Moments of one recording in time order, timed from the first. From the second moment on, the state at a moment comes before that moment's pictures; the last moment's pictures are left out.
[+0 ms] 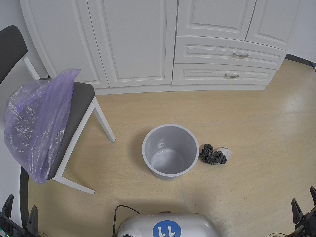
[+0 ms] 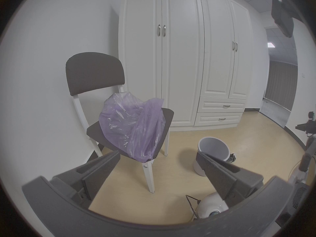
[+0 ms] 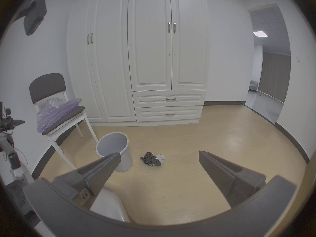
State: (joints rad) left arm 0.00 0.02 -0.02 0.00 0.02 -0.02; right arm 0.00 0.02 -0.02 0.00 0.00 0.00
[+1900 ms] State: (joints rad) left arm -0.12 0.40 -0.46 0.03 0.05 -0.01; right arm 0.00 0.02 -0.06 -0.09 0.10 0.23
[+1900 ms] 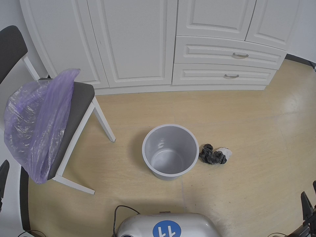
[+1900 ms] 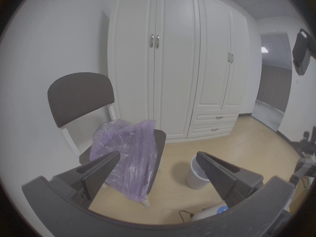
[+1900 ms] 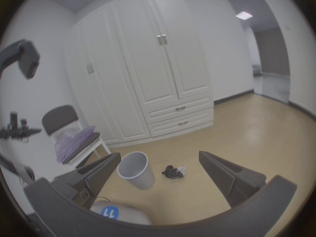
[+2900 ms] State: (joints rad) left arm 0.16 1.00 -0.61 -0.08 0.08 0.27; right arm 0.20 1.05 -0.44 -0.65 -0.34 -0.32
